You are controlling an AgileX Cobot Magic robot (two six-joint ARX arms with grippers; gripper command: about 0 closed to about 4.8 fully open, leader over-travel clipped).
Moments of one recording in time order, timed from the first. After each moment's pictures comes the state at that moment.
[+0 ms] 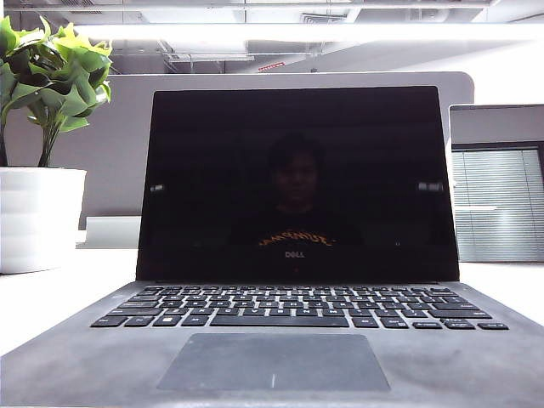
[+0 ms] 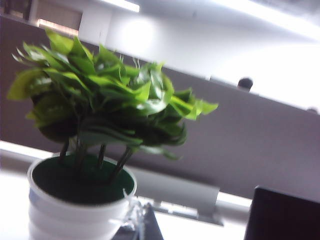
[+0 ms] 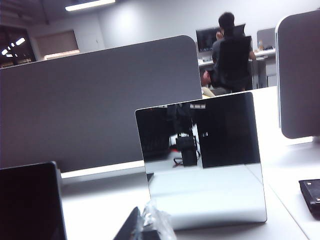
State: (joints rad) left arm -0.03 0.14 0.17 0.25 0.00 -0.26; right arm -0.02 0.20 0.22 0.17 -0.02 0.18
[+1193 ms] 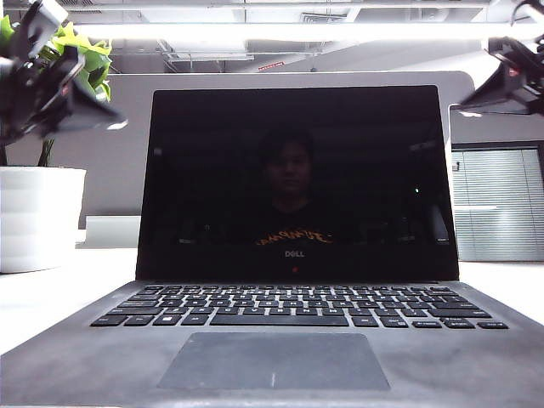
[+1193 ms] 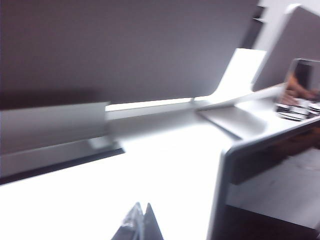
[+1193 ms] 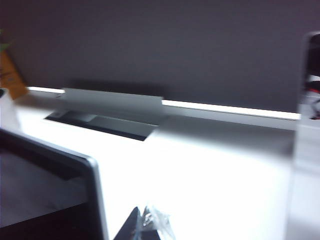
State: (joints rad) left arm -0.02 1.47 0.66 0.77 0.71 -0.17; right arm -0.01 1.31 0.61 0.61 -0.59 0.13
